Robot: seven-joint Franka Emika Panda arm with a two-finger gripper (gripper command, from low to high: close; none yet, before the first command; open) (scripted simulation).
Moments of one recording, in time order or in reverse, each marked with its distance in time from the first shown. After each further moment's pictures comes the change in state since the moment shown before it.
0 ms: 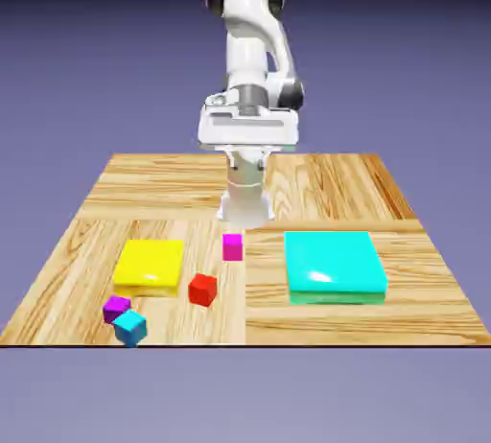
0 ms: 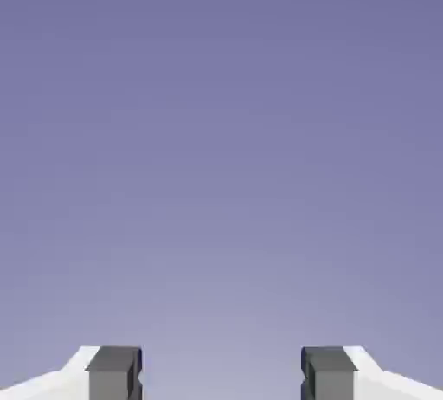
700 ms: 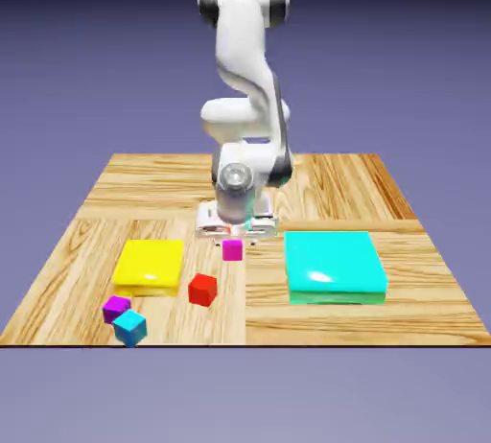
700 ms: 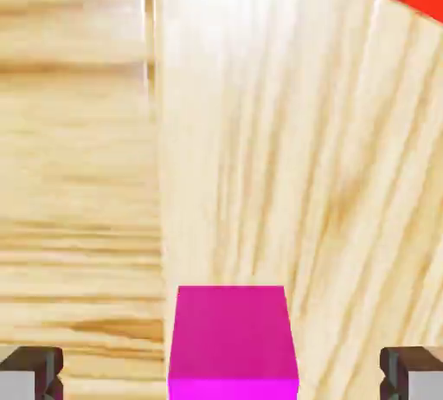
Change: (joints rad) arm 0.005 0.667 -0.085 0.140 -0.071 -0.913 -0.011
